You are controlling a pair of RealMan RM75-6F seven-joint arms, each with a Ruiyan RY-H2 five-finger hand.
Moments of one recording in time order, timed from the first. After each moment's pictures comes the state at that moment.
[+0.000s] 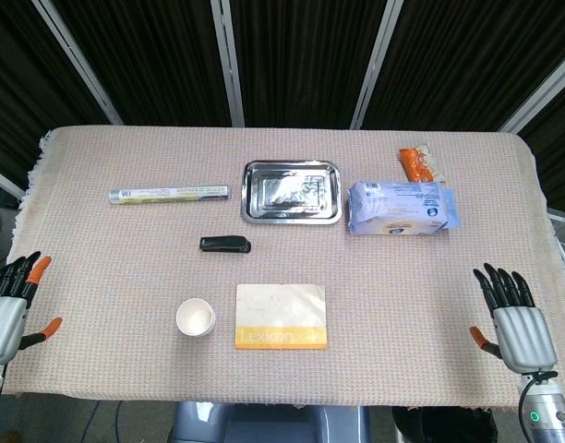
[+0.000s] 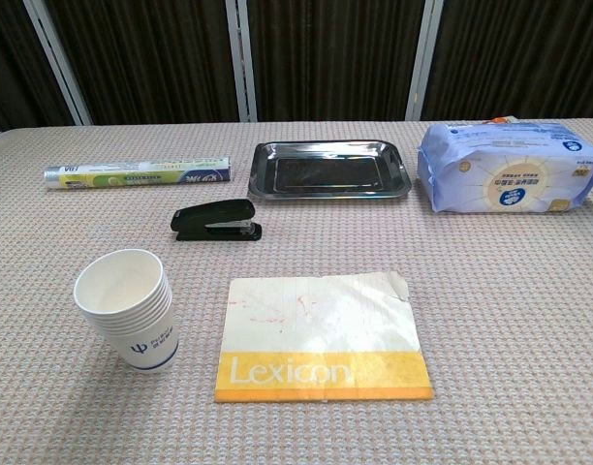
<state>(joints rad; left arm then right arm) -0.10 -1.15 -0.03 -1.61 1.52 1.49 0.11 0.10 -1.16 0.04 -1.60 -1.53 1.45 -0.16</state>
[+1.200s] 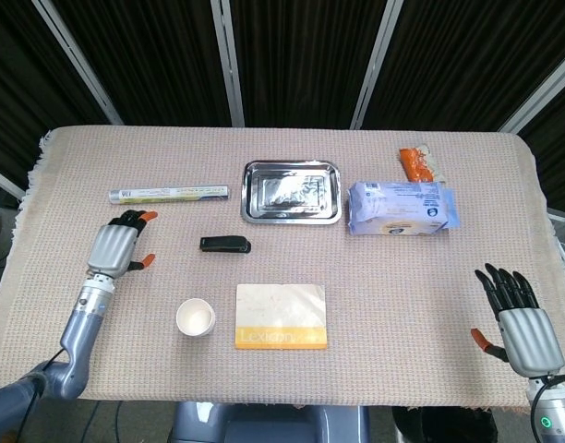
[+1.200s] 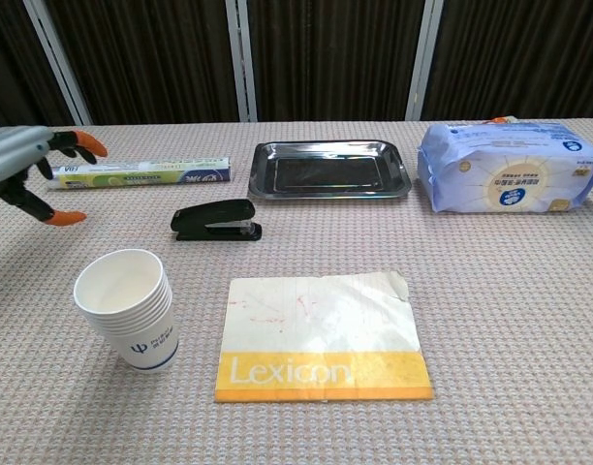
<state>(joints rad) -0.54 -1.62 -0.25 -1.16 1.31 1.05 0.17 0.09 -1.11 0.02 -1.60 -1.59 1.48 -0.04</state>
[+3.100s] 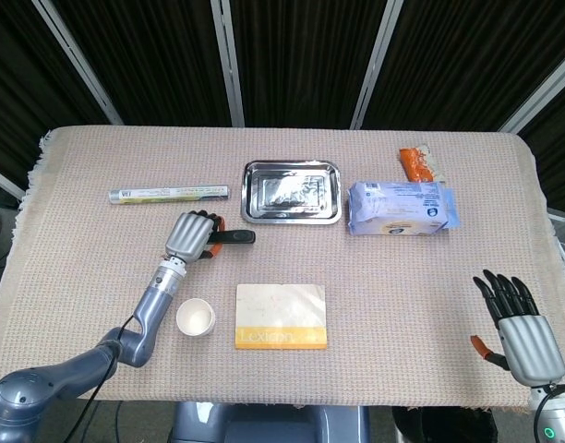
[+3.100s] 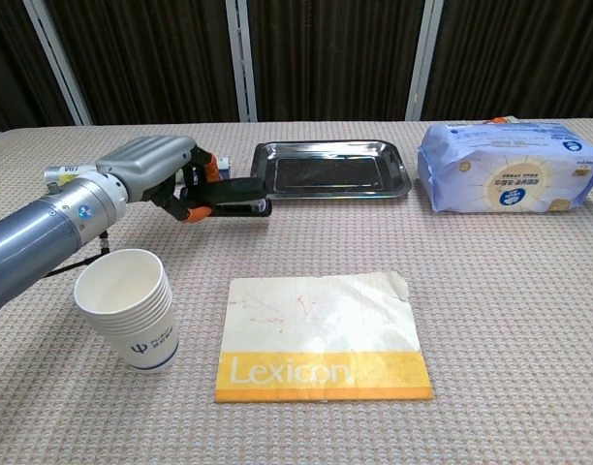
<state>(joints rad) -0.82 -1.90 -0.25 -0.83 1.31 0.98 0.07 0.07 -1.10 0.00 -1.61 -1.64 1.51 -0.04</state>
